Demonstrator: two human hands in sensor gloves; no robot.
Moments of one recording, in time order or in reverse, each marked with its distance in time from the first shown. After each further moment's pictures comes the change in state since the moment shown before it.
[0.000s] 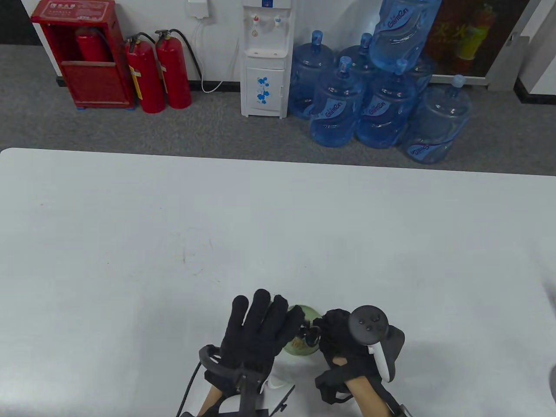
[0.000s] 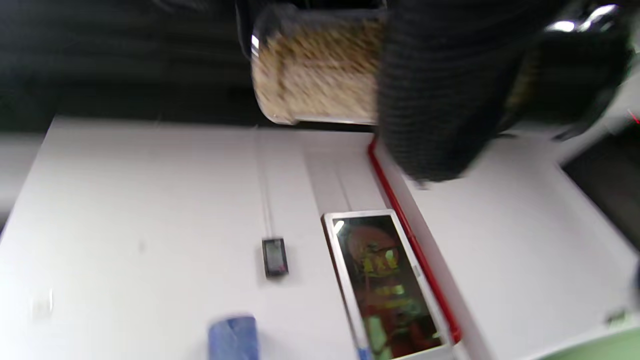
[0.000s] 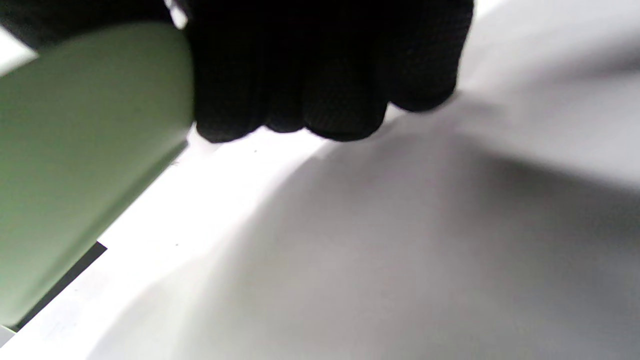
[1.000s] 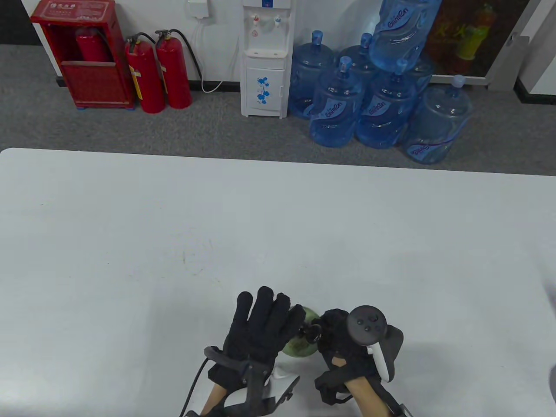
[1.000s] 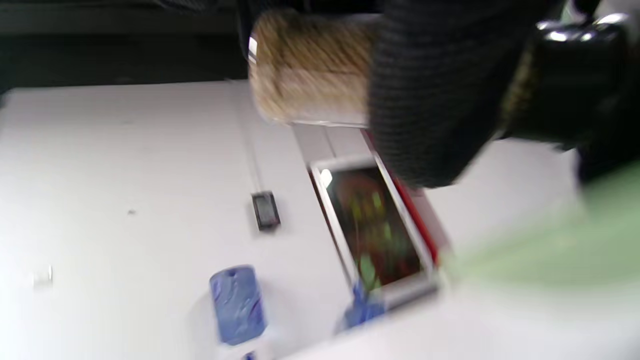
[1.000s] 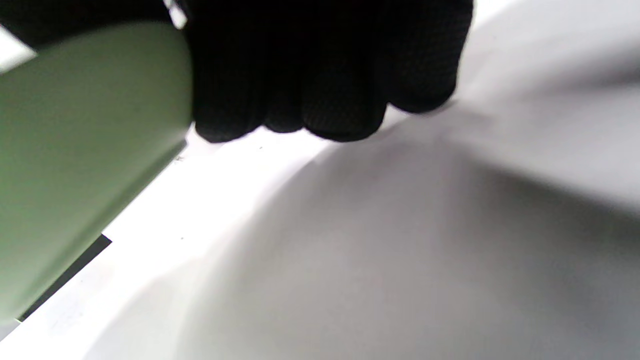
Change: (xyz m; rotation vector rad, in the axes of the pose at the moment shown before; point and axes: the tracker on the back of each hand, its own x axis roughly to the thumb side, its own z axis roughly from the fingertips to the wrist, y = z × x) left_hand 0.013 -0.015 0.005 -0.088 -0.189 -0.278; right_hand 0.001 0.002 0.002 0.010 -0.005 0.015
